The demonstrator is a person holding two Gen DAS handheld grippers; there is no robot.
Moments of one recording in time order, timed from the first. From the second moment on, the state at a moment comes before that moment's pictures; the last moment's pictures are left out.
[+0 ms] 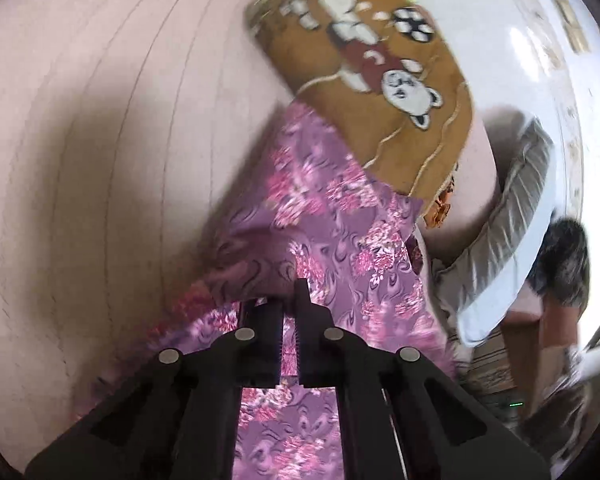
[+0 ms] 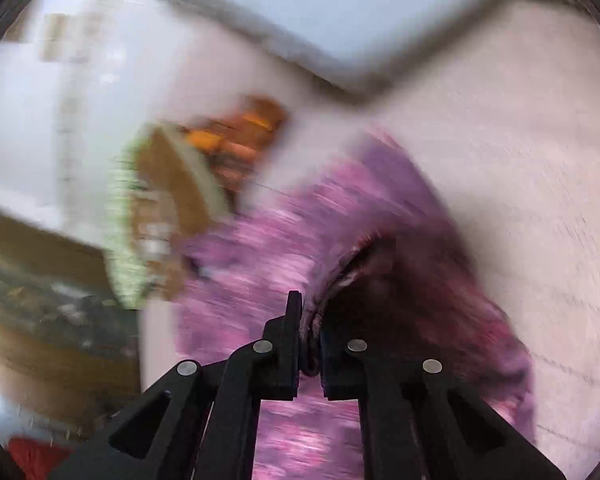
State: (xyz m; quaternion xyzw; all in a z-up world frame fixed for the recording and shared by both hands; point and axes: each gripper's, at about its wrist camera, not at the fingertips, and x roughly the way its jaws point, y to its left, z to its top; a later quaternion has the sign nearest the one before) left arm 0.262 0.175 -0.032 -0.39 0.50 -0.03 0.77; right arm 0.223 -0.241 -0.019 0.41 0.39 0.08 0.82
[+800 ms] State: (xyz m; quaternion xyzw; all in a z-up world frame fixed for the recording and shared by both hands) left arm 0.264 0.158 -0.022 -0.32 0.52 -0.08 0.79; right arm 0.225 -0.248 -0.045 0.32 0.44 0.01 0.84
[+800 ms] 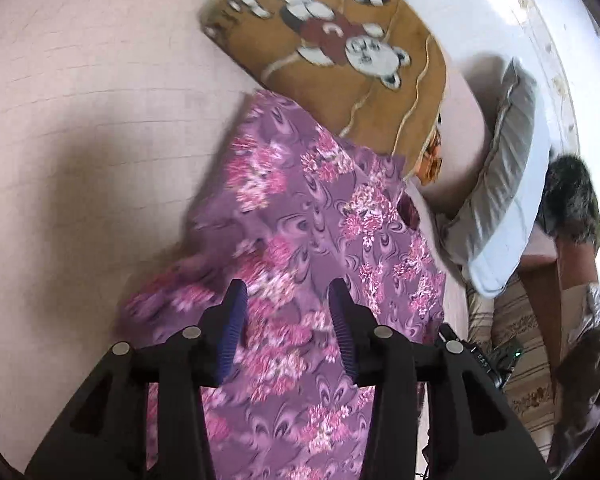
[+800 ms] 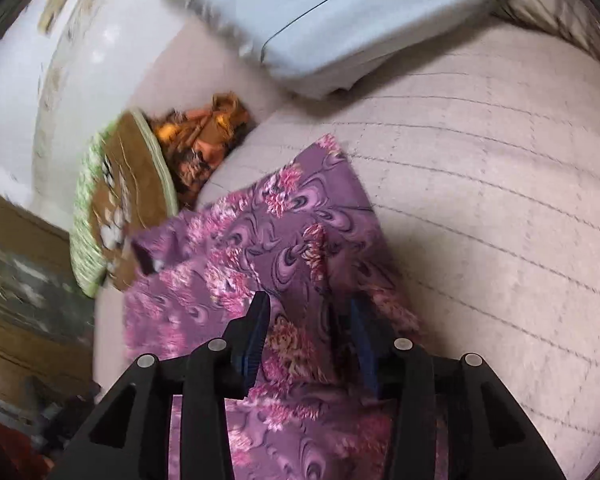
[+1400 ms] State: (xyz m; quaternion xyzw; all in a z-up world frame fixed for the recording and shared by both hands) left arm 0.196 0.179 -0.029 -0.21 0.62 -0.08 0.75; right arm 0.121 -0.239 -0.036 0.25 0.50 0.03 0.83
